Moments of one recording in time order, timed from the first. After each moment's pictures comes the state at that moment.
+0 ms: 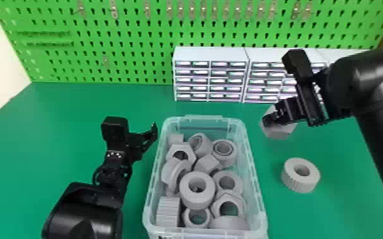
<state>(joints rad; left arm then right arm) -0.08 0.07 -0.13 -1.49 0.00 0.01 0.07 -0.69 -0.23 0.22 -1.59 -0.14 1.57 0.36</state>
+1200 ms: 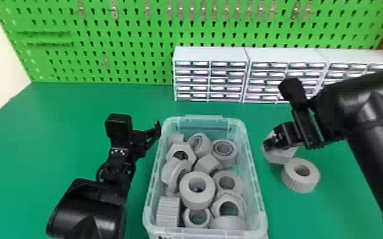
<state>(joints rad) -0.10 0.07 -0.15 -1.48 0.00 0.01 0.08 -0.63 -0.23 0.23 -1.50 -0.13 1.57 0.36</state>
